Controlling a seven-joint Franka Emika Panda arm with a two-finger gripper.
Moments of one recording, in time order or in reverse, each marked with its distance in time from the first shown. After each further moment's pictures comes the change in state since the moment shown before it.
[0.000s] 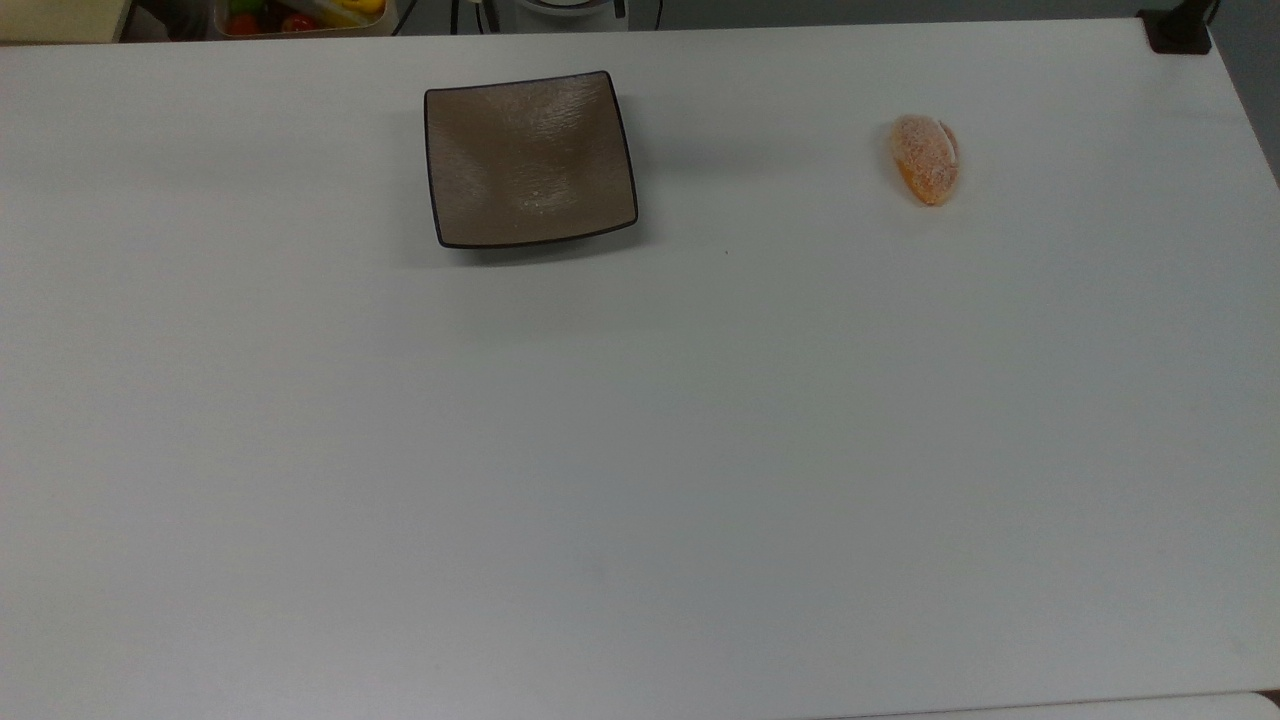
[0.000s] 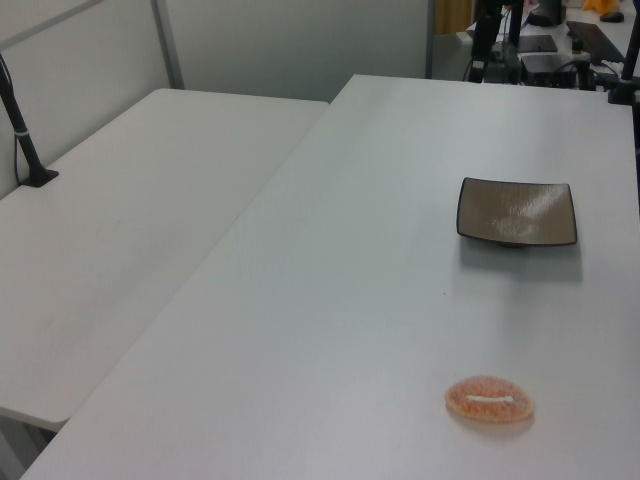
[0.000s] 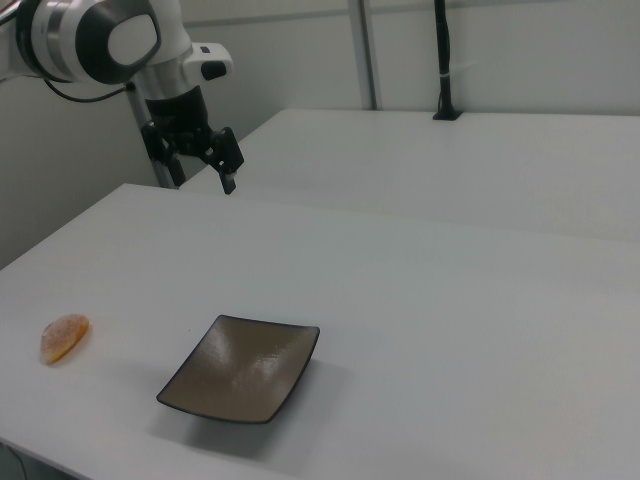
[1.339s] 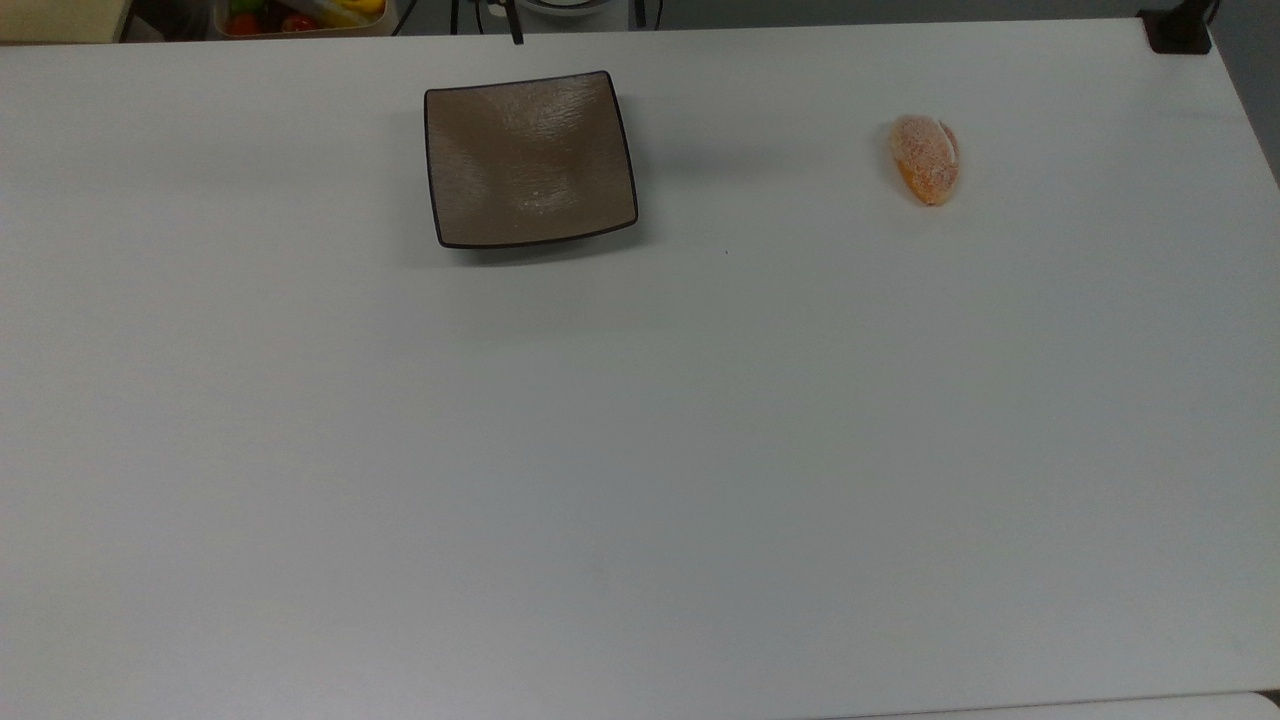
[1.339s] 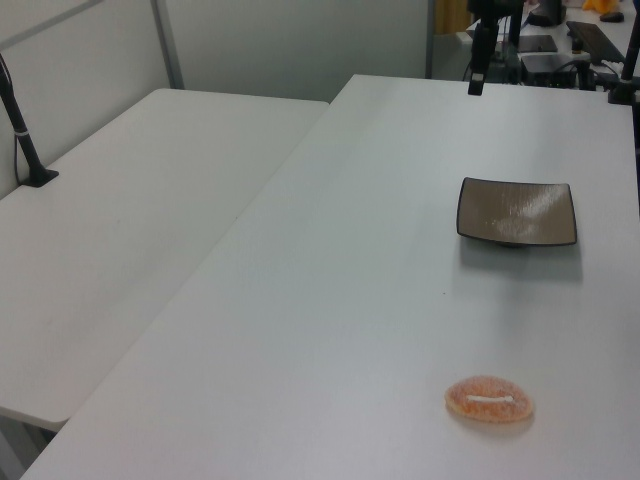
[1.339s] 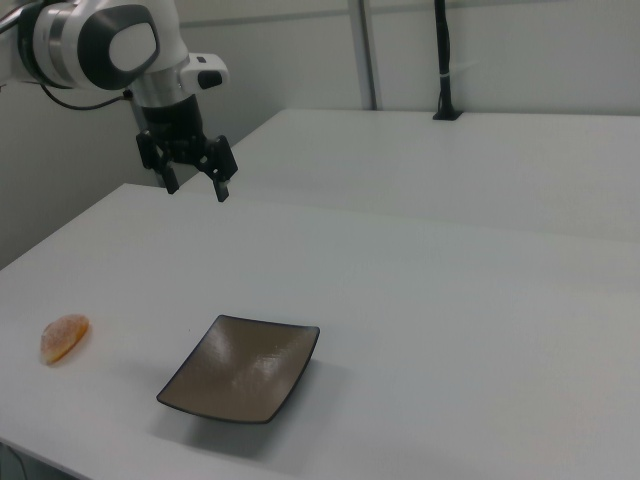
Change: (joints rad) arm 0.019 0.021 0.013 -0.005 0.001 -0.013 0.002
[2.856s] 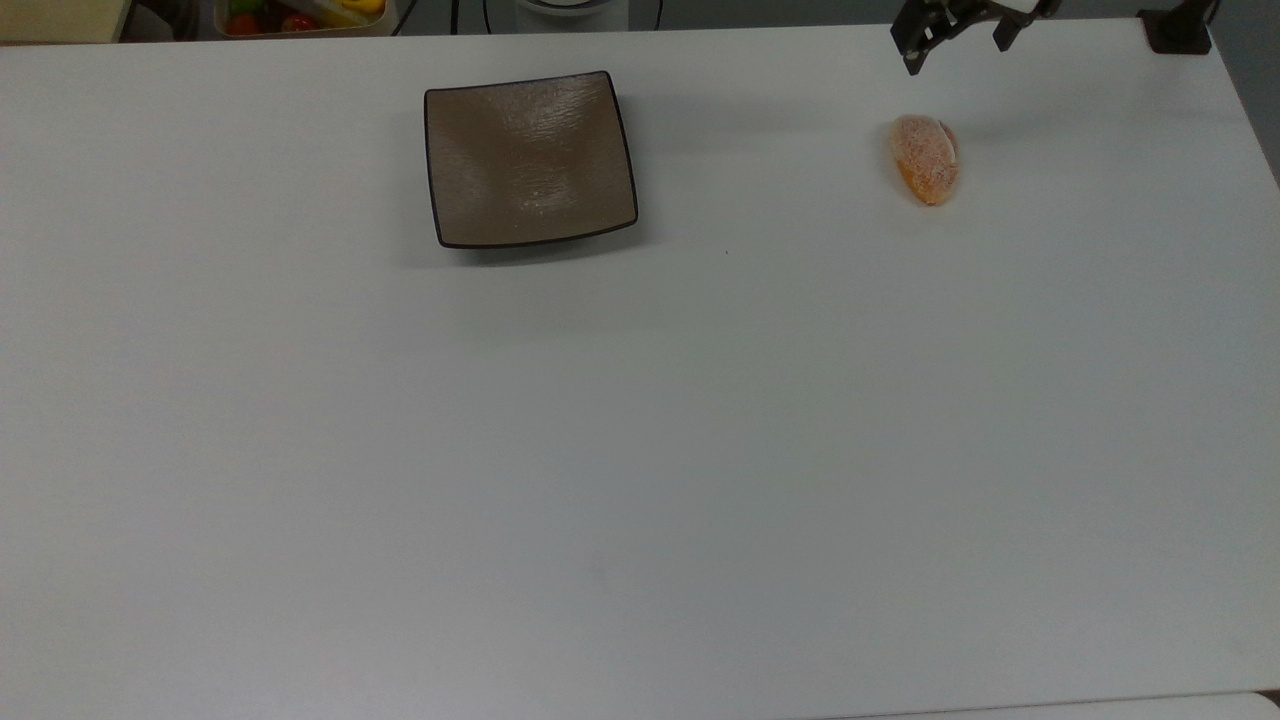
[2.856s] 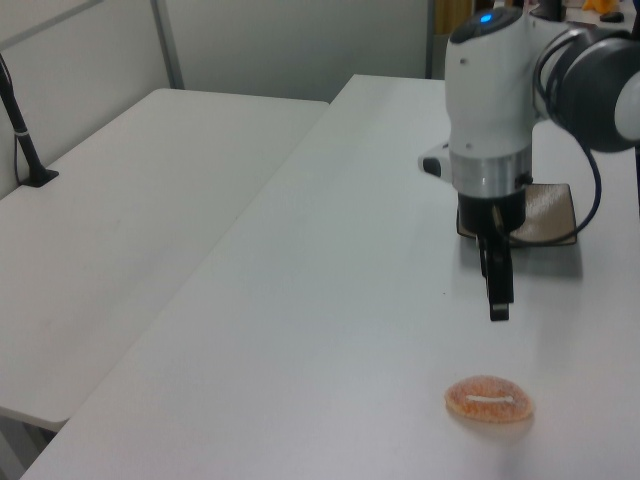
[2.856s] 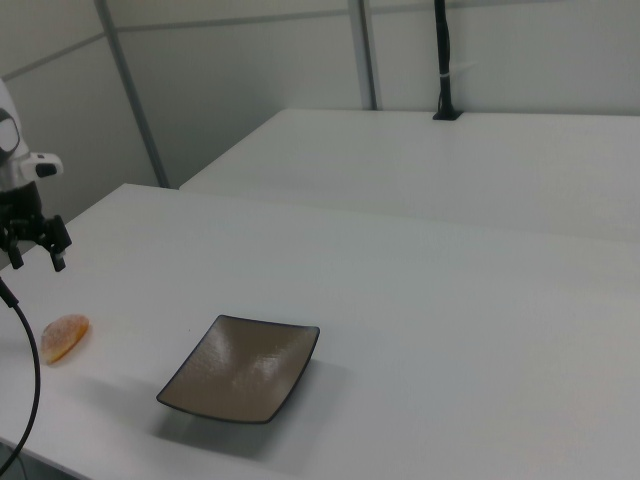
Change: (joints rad) arm 0.571 0.276 0.068 0.027 0.000 0.080 0.453
